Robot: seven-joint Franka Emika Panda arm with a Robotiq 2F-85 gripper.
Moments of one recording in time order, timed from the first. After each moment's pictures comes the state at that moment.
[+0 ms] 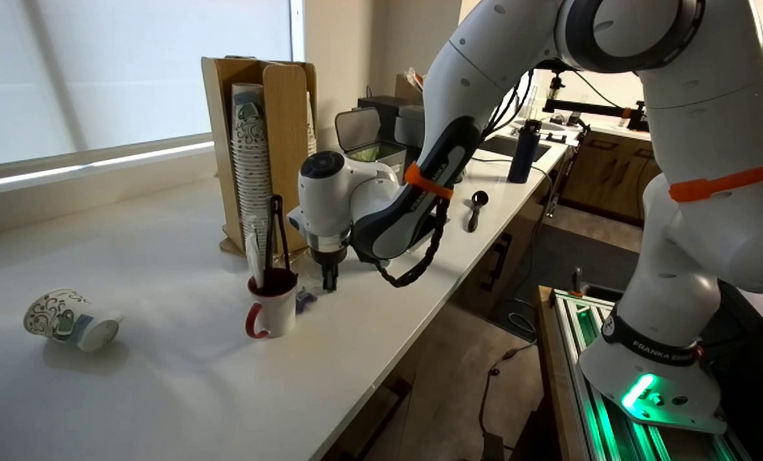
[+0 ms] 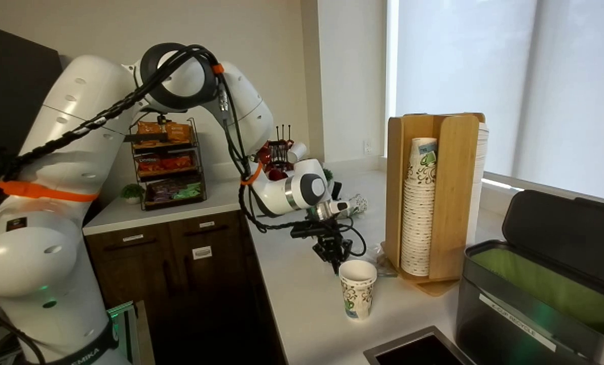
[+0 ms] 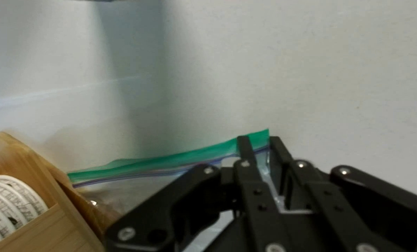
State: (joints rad) arm 0.10 0.53 -0.08 -2.04 -0.60 2.60 0.12
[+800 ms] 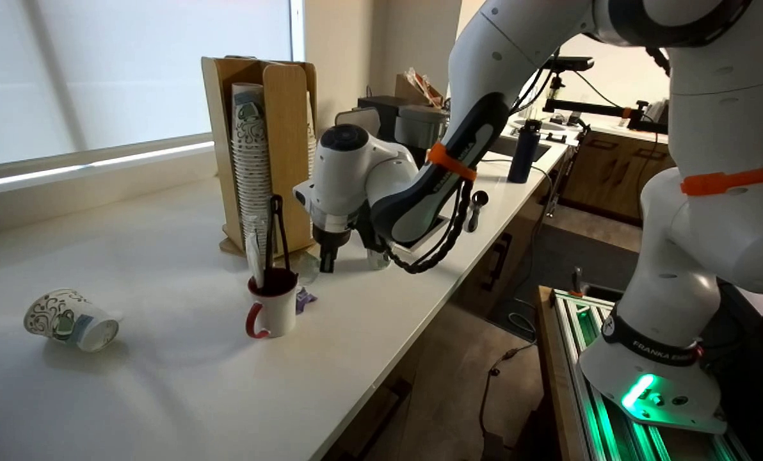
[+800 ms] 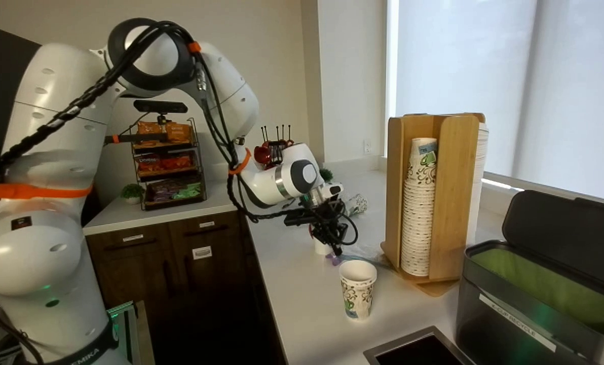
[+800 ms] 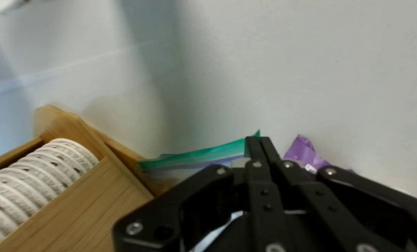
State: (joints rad) arm 0.15 0.36 -0.13 -2.17 -0.64 2.72 0.23
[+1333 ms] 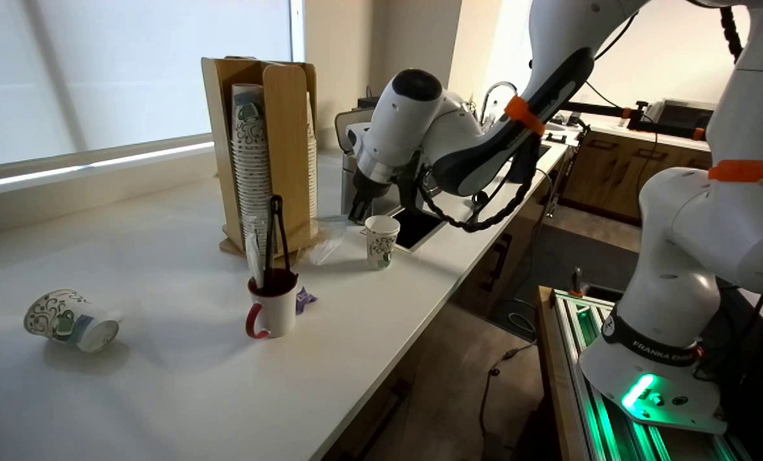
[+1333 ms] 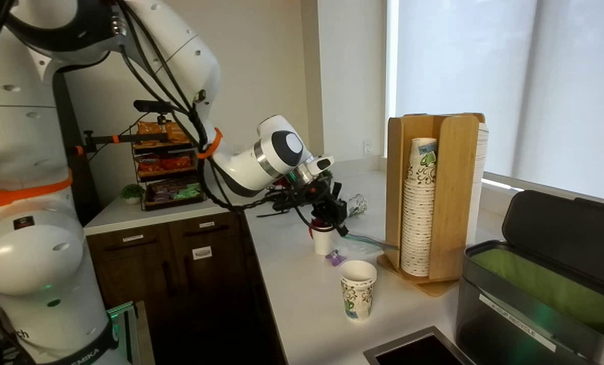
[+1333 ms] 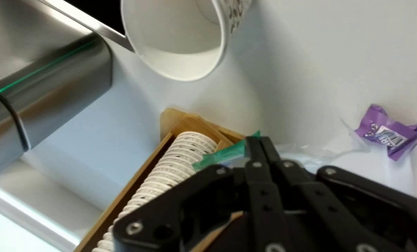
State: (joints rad) arm 0.17 0.04 -0.27 -2.39 -0.94 2.76 0.57
